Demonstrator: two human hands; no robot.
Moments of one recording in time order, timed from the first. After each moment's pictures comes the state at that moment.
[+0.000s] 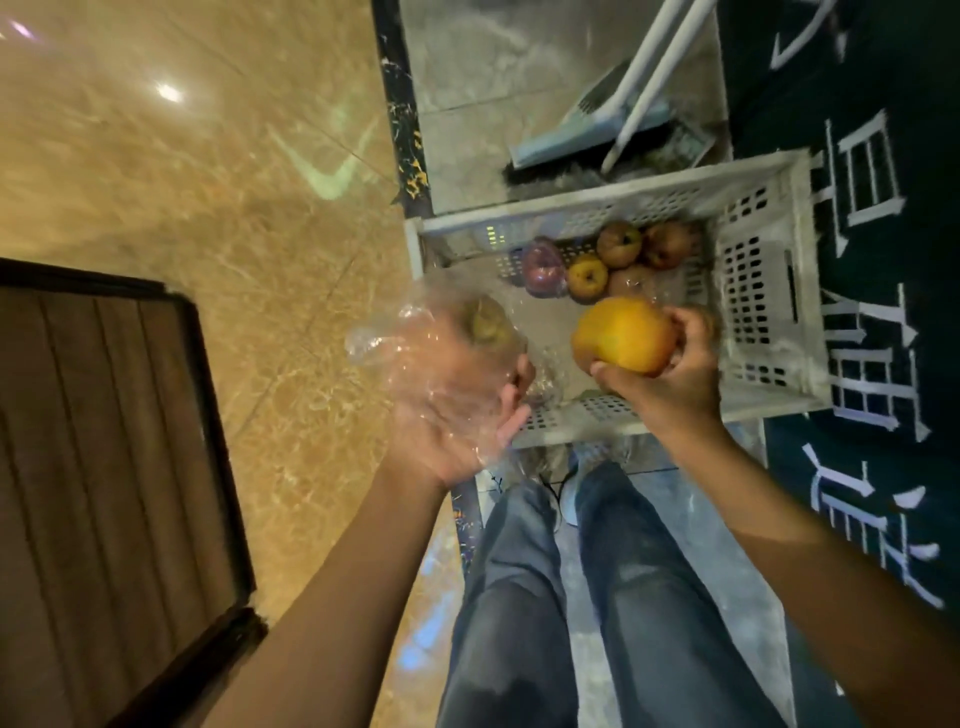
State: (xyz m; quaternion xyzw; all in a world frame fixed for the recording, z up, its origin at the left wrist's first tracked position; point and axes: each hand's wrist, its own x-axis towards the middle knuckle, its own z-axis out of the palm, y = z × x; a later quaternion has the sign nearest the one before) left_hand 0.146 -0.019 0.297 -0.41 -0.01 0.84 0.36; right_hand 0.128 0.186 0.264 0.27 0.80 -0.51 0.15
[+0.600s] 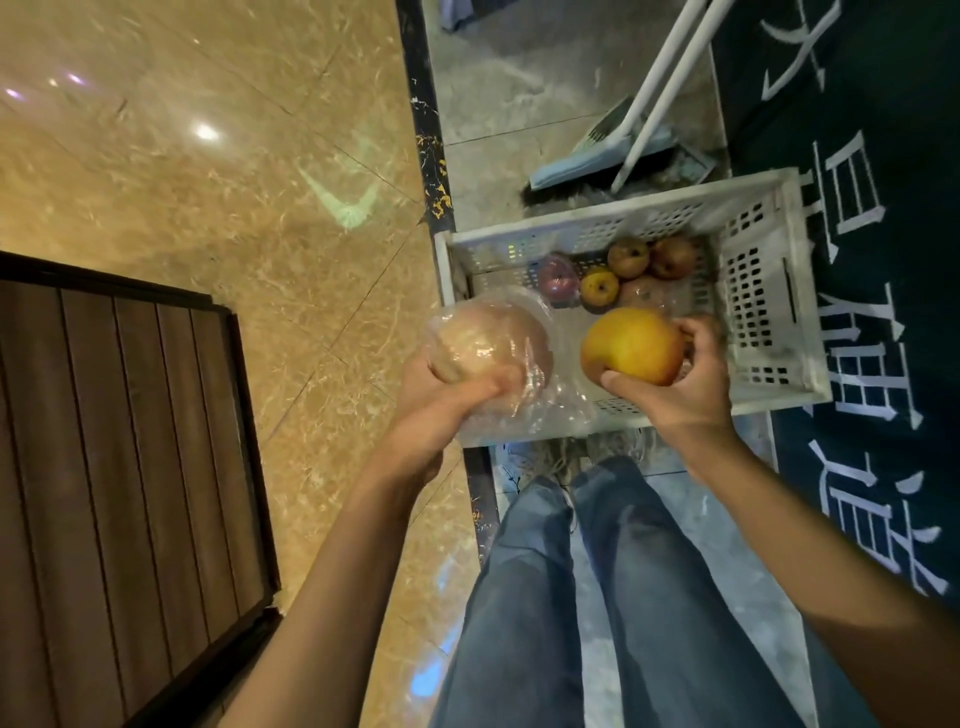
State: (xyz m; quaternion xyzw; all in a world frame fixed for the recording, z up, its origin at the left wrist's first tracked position) left_hand 0.165 -0.036 0.369 -0.24 0.65 0.69 0.19; right_hand 0.153 0.173 0.326 0.26 0.79 -0.53 0.16
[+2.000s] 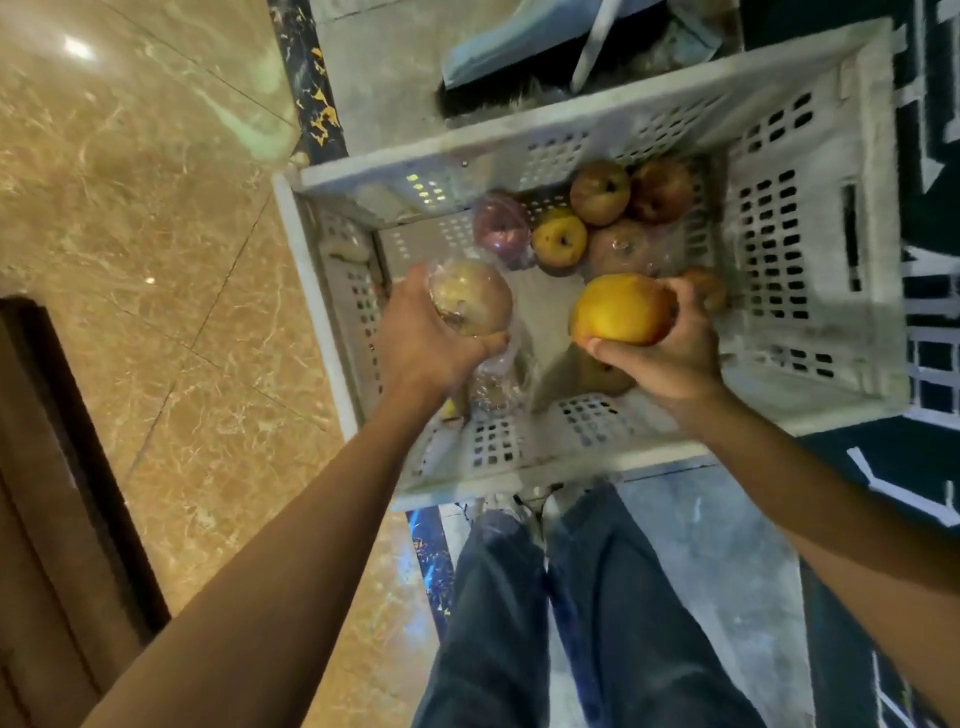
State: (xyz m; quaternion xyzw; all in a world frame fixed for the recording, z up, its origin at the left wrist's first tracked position) left_hand 0.084 0.022 0.091 -0.20 0.90 0.33 0.20; right_hand 0.095 0.236 0.096 0.29 0.81 -0.45 0.22
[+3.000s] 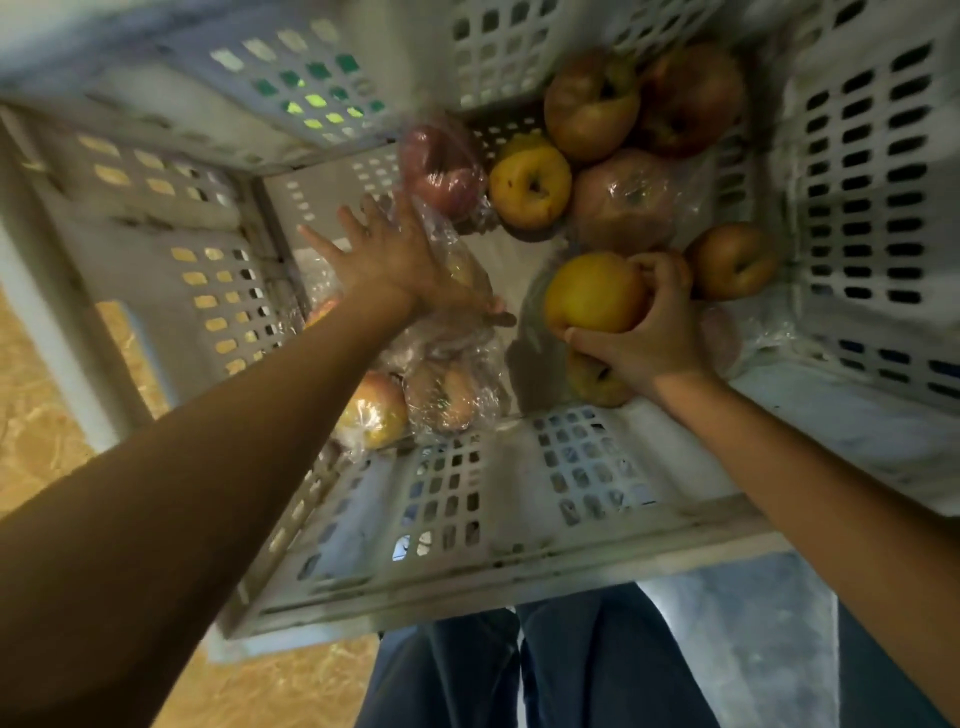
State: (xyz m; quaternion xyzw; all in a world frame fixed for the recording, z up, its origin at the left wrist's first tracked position) left_hand 0.022 0.063 -0.072 -0.07 0.88 -0.01 0.47; right_hand 0.091 0.266 -0.054 0.26 0.83 -0.43 0.24
